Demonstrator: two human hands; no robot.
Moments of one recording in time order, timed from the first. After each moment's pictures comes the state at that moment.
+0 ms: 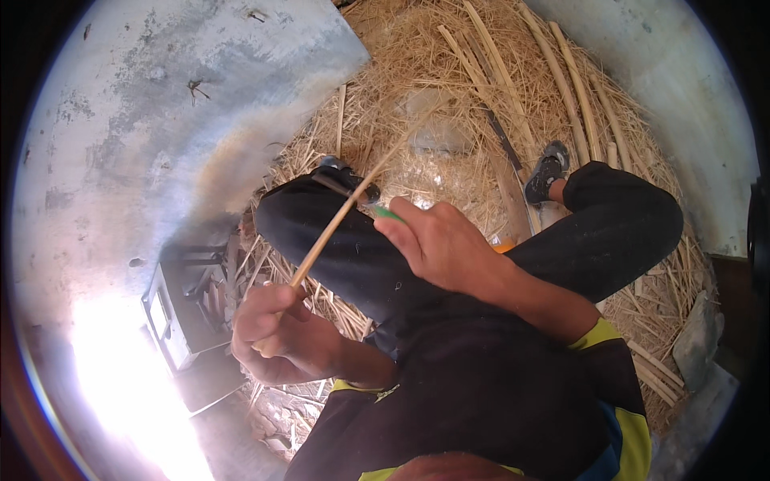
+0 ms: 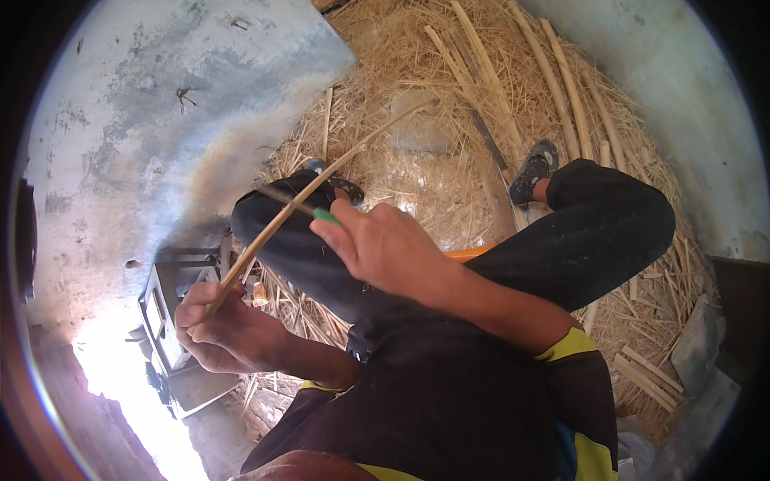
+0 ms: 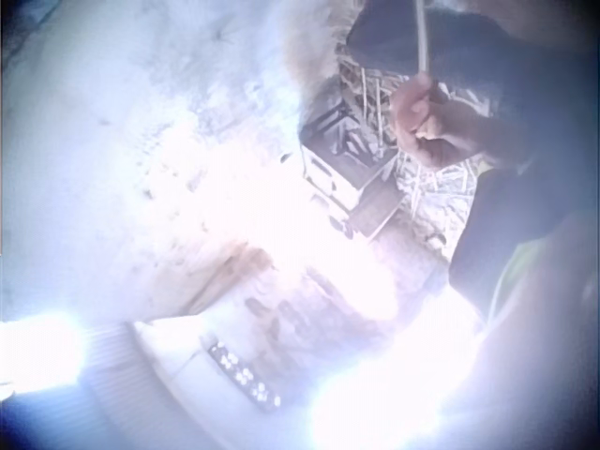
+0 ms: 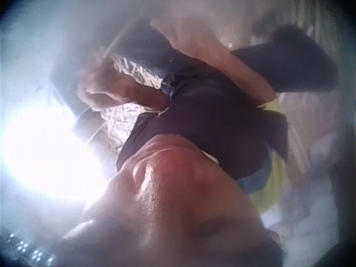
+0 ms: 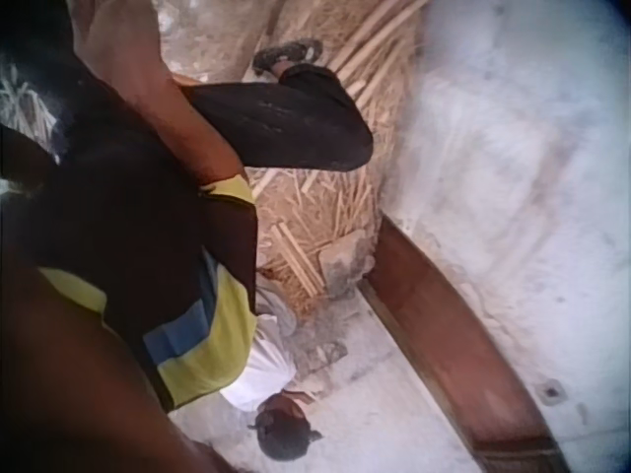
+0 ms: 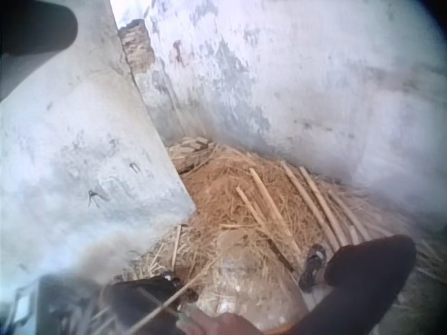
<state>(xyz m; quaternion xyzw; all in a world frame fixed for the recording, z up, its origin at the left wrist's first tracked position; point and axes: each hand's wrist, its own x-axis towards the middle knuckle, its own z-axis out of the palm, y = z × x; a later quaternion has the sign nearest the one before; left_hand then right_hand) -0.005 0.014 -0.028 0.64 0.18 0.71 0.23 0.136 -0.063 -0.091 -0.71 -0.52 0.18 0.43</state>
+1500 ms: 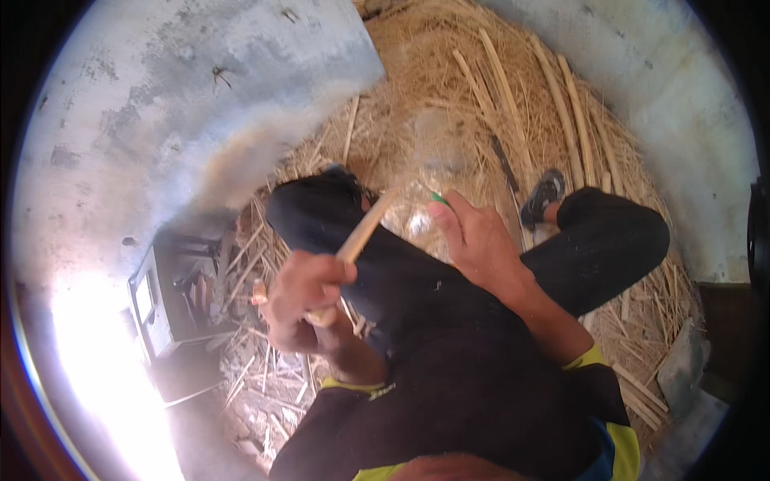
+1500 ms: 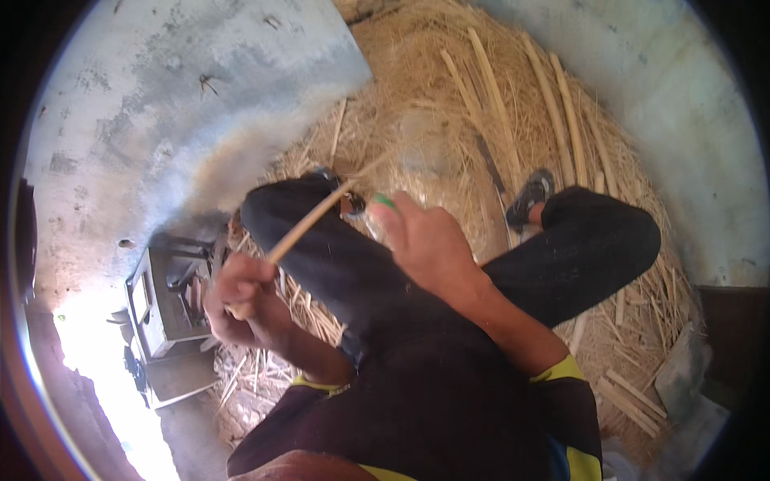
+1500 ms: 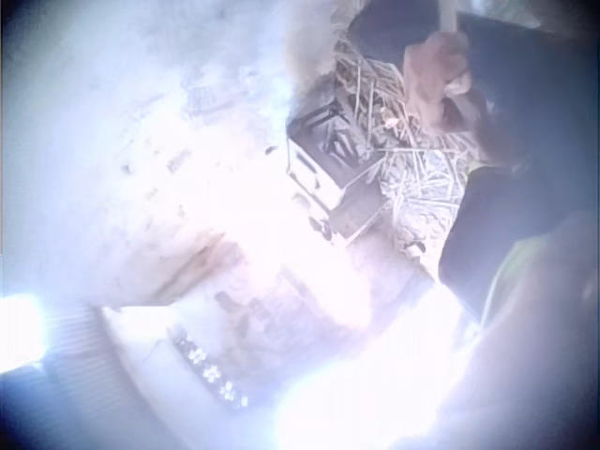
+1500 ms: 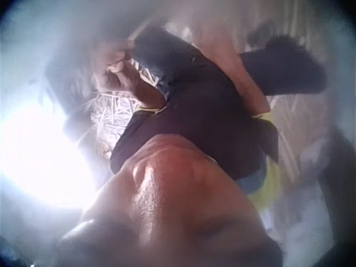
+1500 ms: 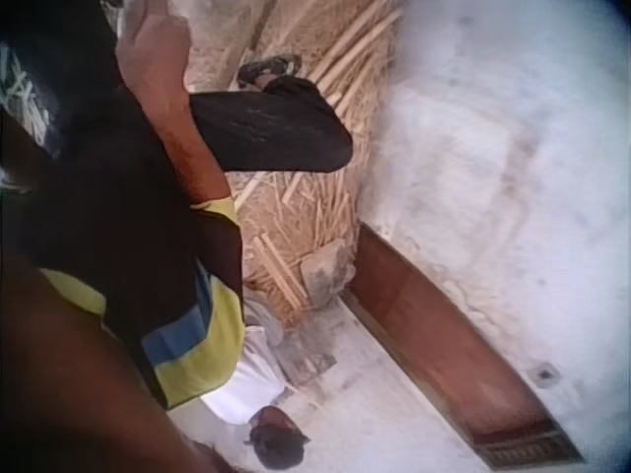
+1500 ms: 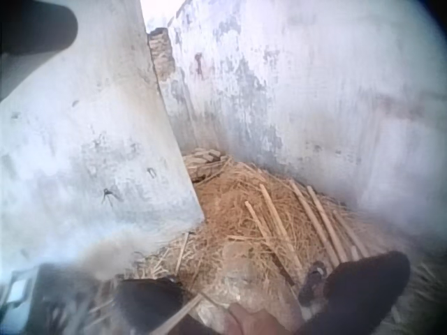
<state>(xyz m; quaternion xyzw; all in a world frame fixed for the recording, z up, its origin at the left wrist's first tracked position) -0.015 0.021 -0.027 0.72 0.02 0.64 0.28 0.135 -0.086 -0.079 -0.75 -0.45 0.14 0.47</state>
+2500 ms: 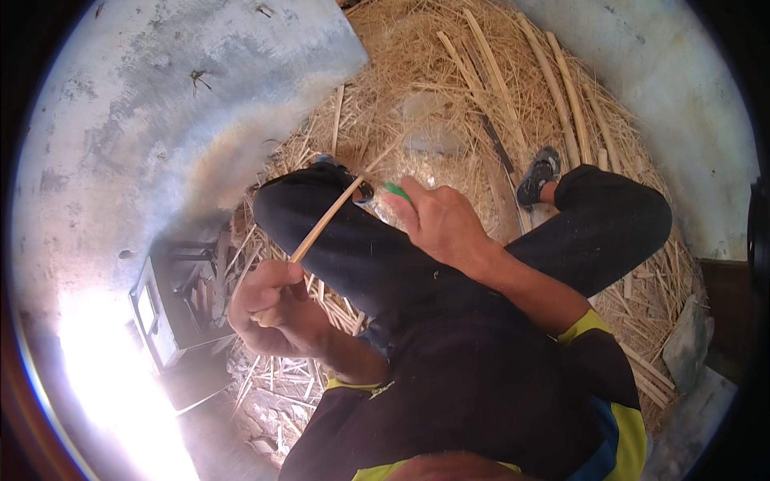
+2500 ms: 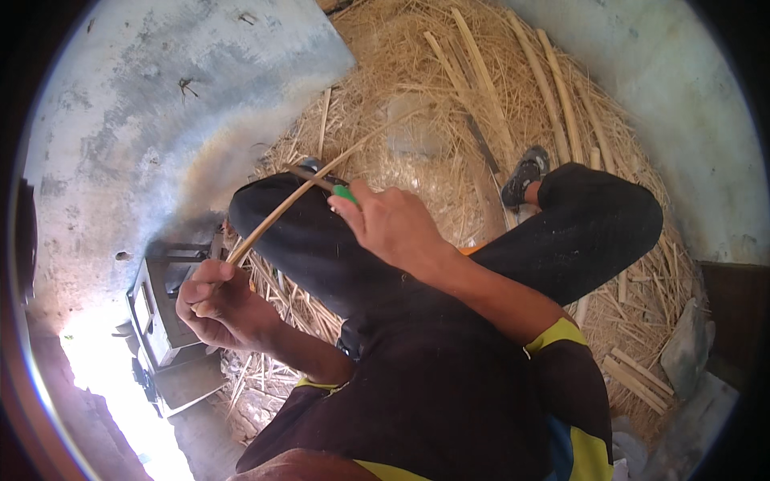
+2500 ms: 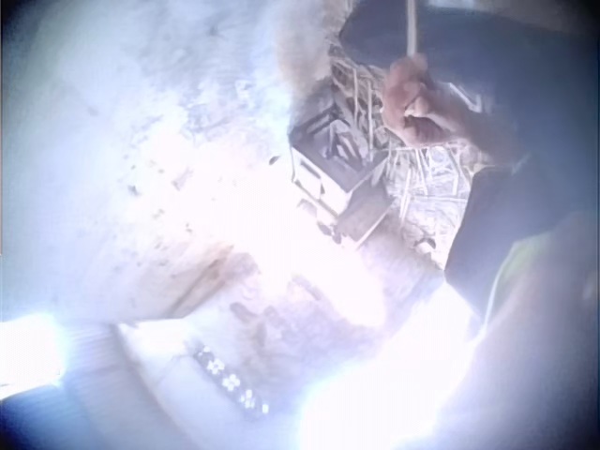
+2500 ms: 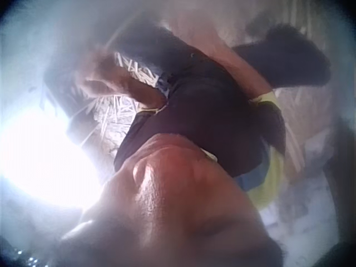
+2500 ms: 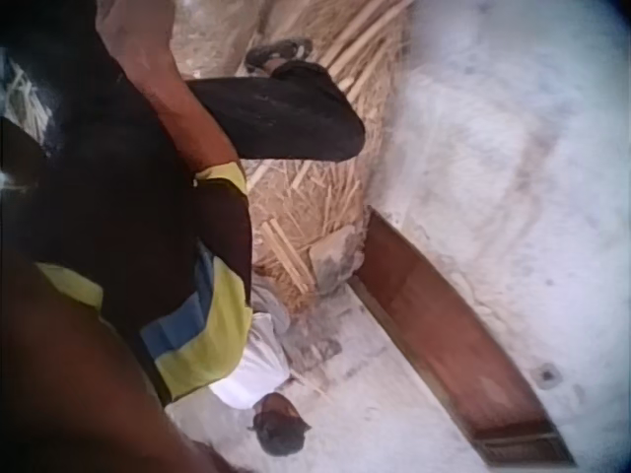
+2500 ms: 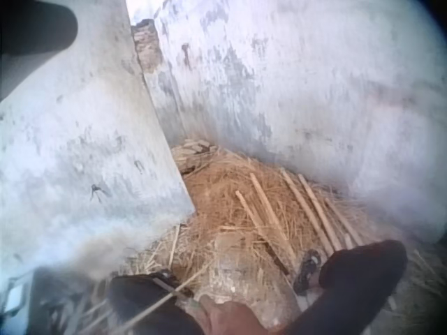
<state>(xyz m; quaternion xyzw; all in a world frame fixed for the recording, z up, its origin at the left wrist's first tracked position) -0.026 0.025 -0.039 0.66 0.15 0.68 0.28 0.130 -0.056 -0.097 -0.76 -0.49 0.14 0.42</state>
